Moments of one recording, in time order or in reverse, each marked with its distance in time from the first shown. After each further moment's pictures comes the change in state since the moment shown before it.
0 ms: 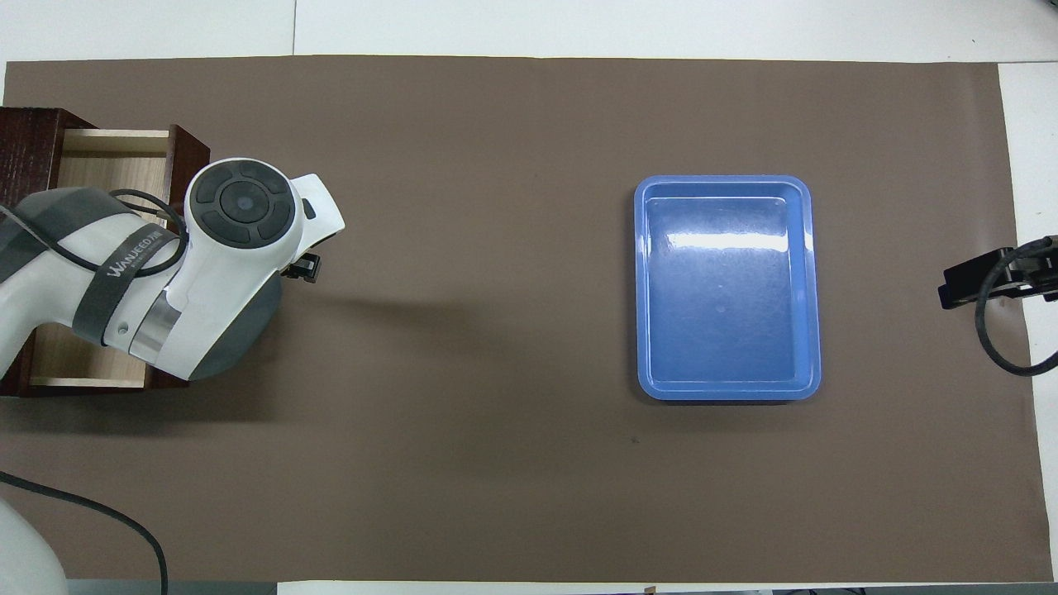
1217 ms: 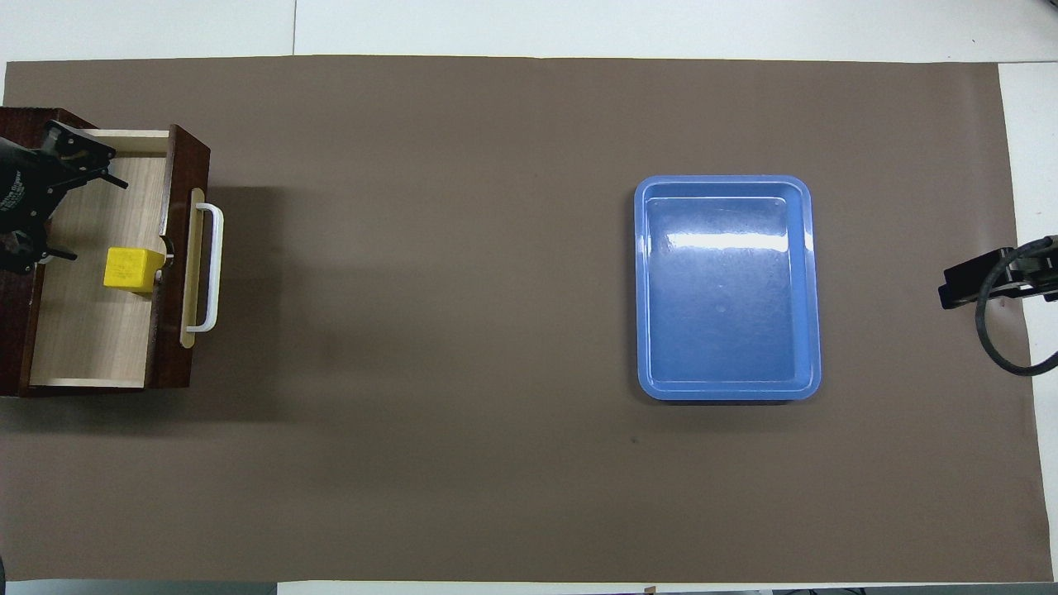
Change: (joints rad) left arm 0.348 -0.007 0.034 0.246 -0.384 -0.155 -0.777; right arm 0.000 0.000 0.000 0.000 0.000 0.000 0.000
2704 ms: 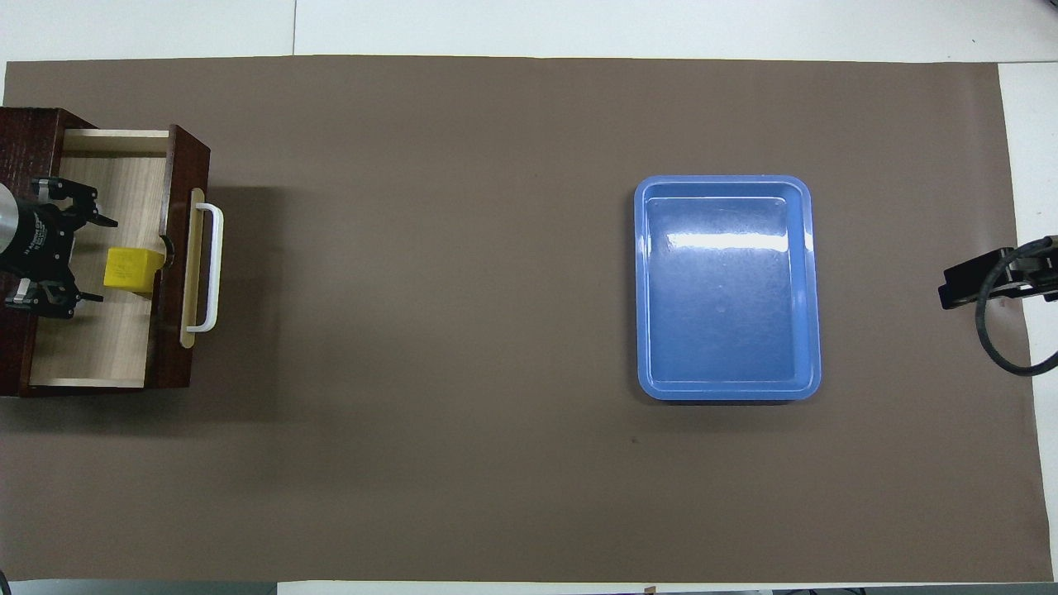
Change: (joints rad) left arm 0.073 -0.051 0.002 -0.278 -0.006 0.213 -0.316; right arm 0.000 0.000 0.000 0.000 0.000 0.000 0.000
